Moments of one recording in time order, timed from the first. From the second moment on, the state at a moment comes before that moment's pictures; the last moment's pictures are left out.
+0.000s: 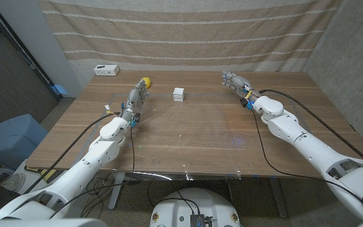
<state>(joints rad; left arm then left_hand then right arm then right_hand) 0.86 0.52 0.36 -1.28 -0.68 -0.31 -0.06 0.09 0.10 0.47 0.14 0.24 -0.17 -0.08 0.18 0.17 -0.17 -0.03 0.20 0.18 -0.17 0.01 0.19 0.17 -0.12 0.02 0.34 0.18 -0.60 -0.53 -0.53 -1.22 0.44 0.21 0.14 0.45 0.18 0.29 -0.01 0.18 0.09 0.01 0.19 0.18 0.11 0.09 0.20 0.19 0.06 0.08 0.20 0.18 0.24 0.05 0.19 0.17</state>
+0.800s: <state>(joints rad) 0.88 0.53 0.34 -1.30 -0.68 -0.31 -0.05 0.09 0.10 0.47 0.14 0.24 -0.17 -0.09 0.19 0.17 -0.17 -0.02 0.20 0.18 -0.17 0.01 0.19 0.17 -0.12 0.02 0.33 0.18 -0.48 -0.52 -0.65 -1.21 0.25 0.15 0.17 0.47 0.20 0.33 -0.02 0.19 0.09 -0.01 0.19 0.18 0.11 0.07 0.20 0.19 0.05 0.05 0.20 0.19 0.22 0.03 0.19 0.17</state>
